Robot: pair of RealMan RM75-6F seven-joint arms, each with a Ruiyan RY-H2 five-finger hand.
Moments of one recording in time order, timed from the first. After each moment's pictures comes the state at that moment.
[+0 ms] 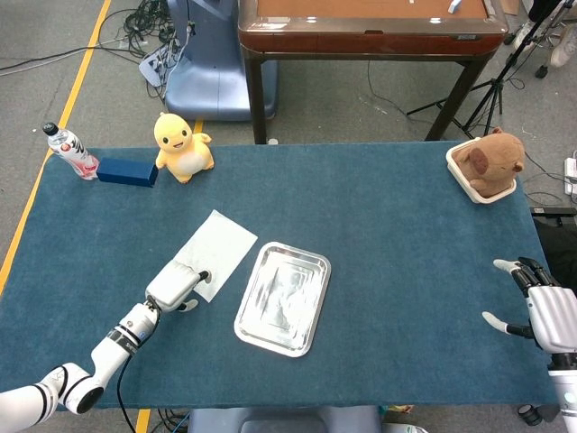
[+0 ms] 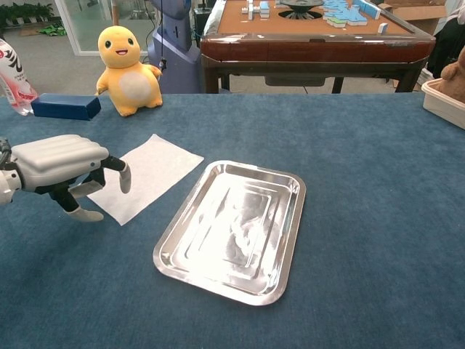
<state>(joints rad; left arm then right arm) -0.64 -1.52 -0.03 -1.27 1.51 0.99 0.15 0.08 -1.05 0.06 -1.63 -1.49 1.45 0.09</state>
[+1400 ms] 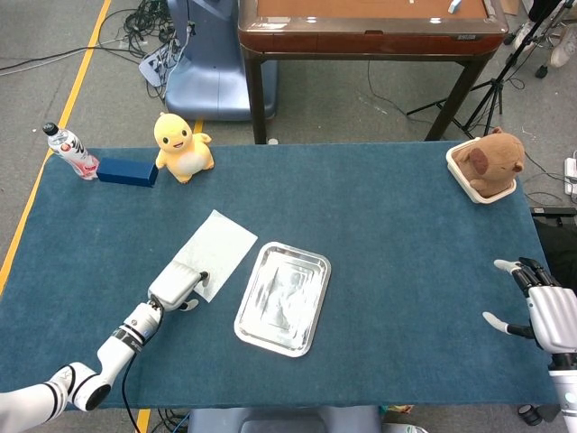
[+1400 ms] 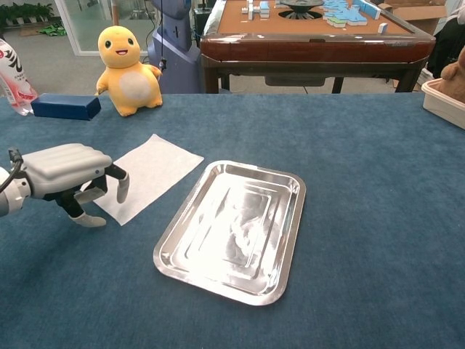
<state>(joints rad) -0.65 -1.58 -0.02 -1.19 1.47 0.97 0.14 0.08 -1.05 0.06 -1.63 -1.49 1.45 0.10</state>
